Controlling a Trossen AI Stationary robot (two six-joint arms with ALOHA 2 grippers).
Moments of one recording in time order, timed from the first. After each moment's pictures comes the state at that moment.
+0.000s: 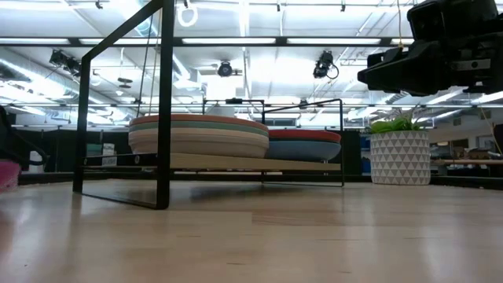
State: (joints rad) left arm -0.90 2.08 1.58 -1.18 -0.01 -1.47; right arm 0.18 1.14 0.16 0.82 -0.03 -0.34
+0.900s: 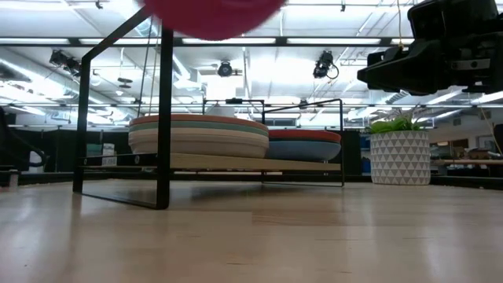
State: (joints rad) left arm -0.75 1.94 1.95 -0.86 -0.44 -0.65; right arm 0.18 1.14 0.16 0.83 -0.03 -0.35
